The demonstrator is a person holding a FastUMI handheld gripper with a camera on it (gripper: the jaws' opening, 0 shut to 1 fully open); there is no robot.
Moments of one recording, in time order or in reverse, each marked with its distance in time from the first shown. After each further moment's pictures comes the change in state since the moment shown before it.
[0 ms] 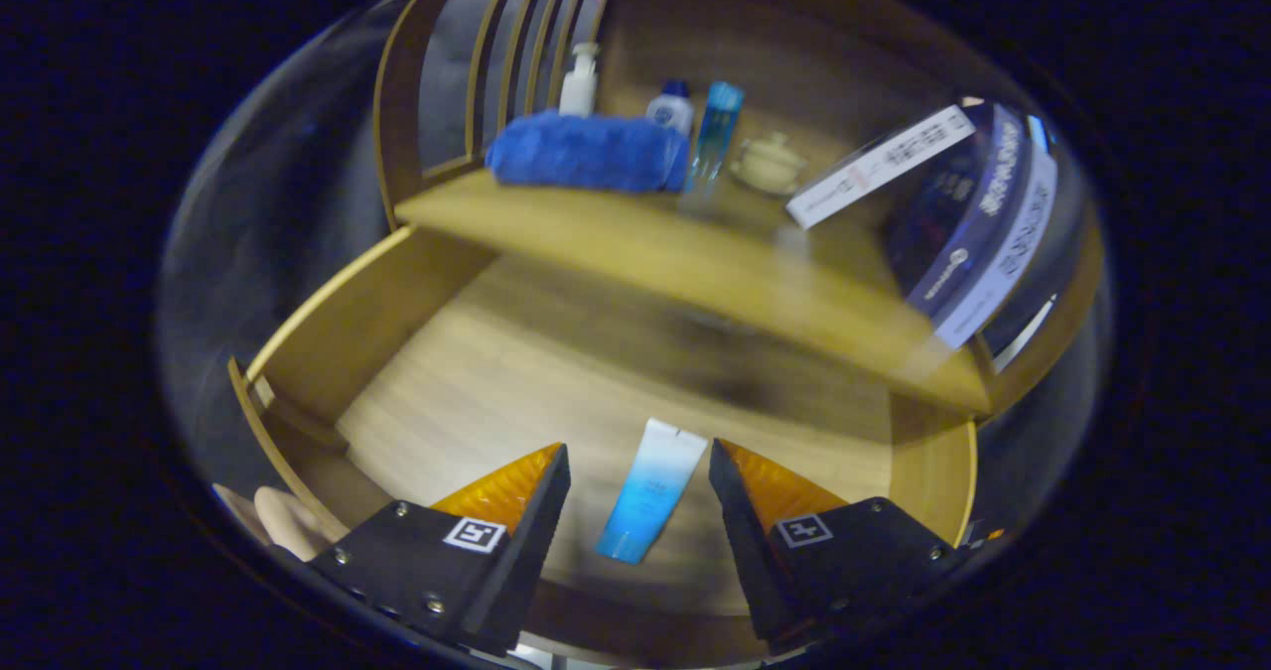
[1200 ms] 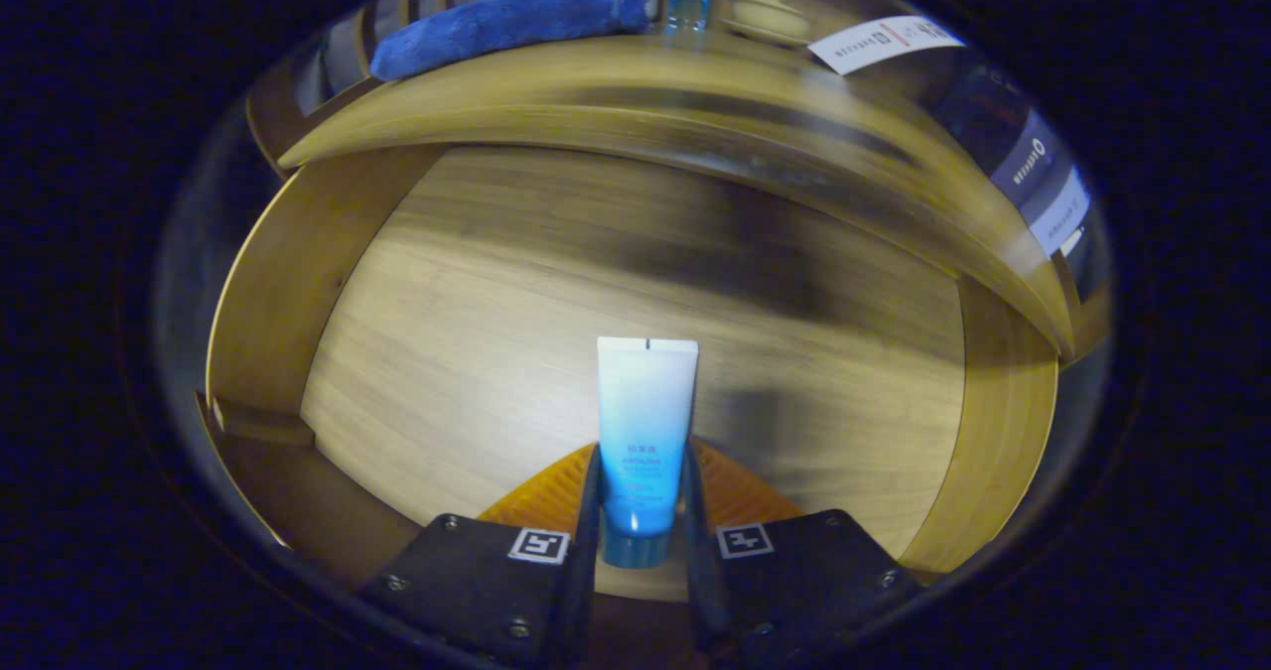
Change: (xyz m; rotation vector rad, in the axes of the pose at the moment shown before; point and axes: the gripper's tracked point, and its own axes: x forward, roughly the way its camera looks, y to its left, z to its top) arm 0.039 -0.009 -0.034 0.088 0.288 0.045
